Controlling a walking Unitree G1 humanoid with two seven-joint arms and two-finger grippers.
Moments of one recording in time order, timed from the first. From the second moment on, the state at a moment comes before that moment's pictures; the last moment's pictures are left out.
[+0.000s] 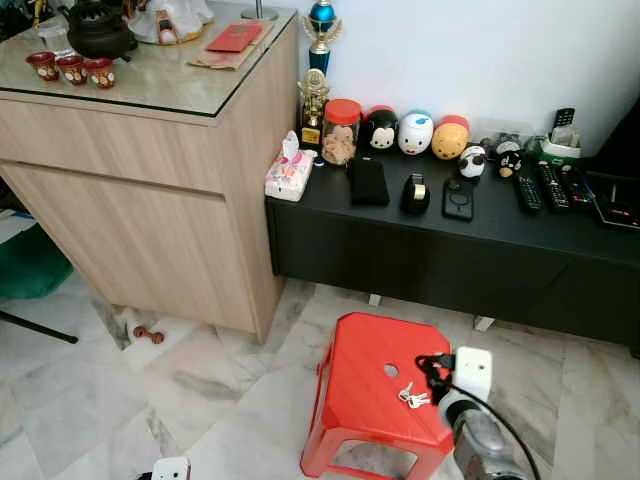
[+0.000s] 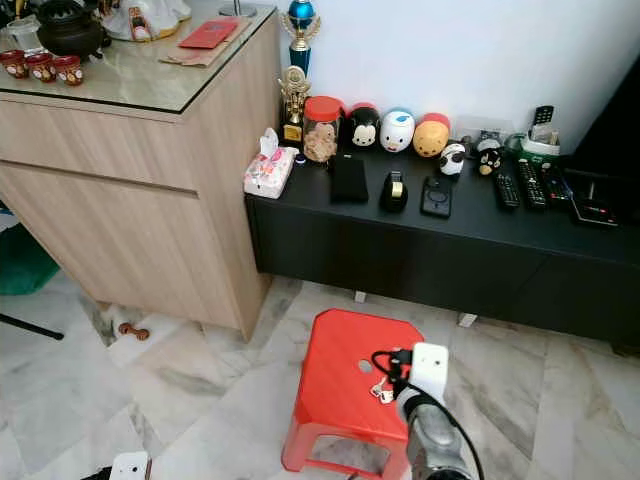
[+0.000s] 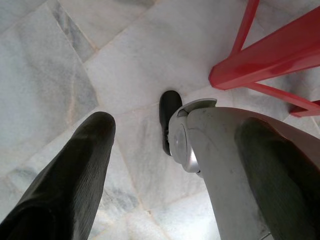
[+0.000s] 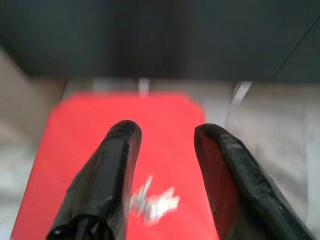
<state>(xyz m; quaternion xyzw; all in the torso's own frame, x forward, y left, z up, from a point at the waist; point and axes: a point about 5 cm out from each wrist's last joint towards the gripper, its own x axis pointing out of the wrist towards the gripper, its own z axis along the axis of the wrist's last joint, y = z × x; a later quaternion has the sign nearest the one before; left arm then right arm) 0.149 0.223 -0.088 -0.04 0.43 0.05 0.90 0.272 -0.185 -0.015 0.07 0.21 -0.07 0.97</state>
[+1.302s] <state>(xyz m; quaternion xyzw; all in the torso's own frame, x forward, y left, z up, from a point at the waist) 0.160 0.237 -0.078 0.02 0.39 0.09 0.92 0.285 -0.163 0.009 0.01 0.11 -0.01 0.99</state>
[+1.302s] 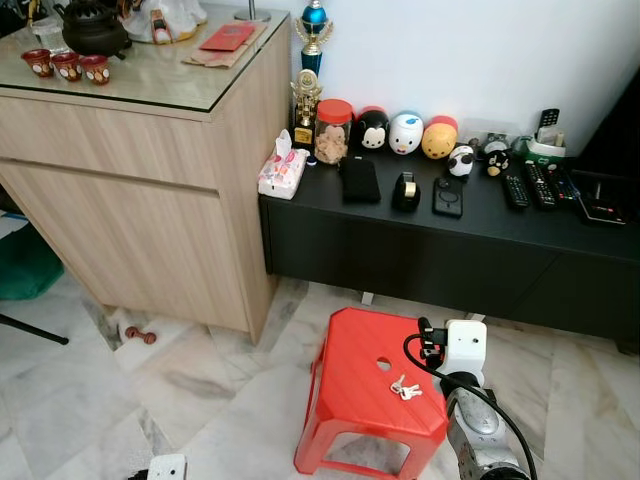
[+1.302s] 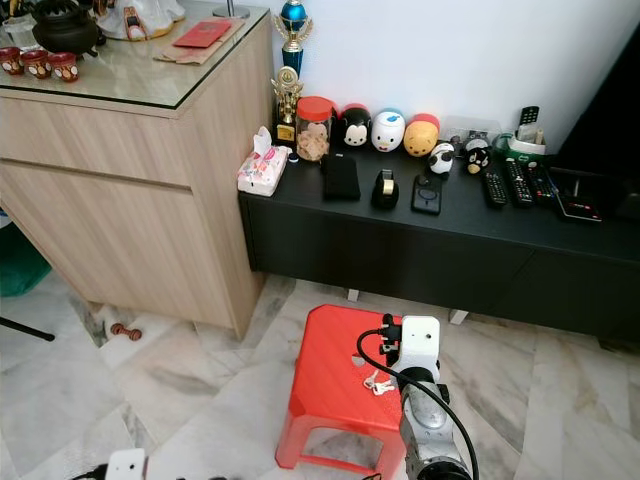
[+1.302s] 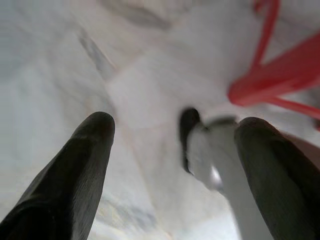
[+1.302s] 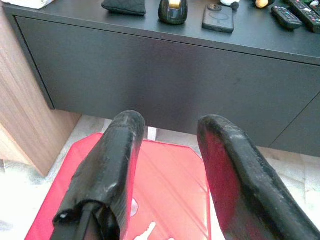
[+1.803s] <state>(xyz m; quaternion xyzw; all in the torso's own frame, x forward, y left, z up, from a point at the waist) 0.250 0.234 -0.005 0.04 0.13 0.08 0.99 0.285 -0.163 0.009 0.02 0.11 -0.01 0.99</state>
